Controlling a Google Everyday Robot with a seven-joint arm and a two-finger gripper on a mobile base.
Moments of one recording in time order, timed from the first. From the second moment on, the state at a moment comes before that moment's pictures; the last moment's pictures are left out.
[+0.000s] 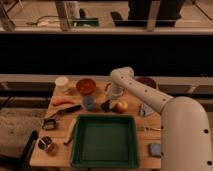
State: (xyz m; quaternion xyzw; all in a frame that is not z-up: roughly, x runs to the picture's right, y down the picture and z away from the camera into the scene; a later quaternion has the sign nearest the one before) arm 0.043 0.073 0.916 -0.27 -0.19 -0.19 0.92
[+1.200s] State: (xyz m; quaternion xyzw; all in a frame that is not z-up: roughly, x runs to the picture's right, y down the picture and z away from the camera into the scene) arm 0.144 -0.024 0.898 -0.14 -0.14 -0.16 0.97
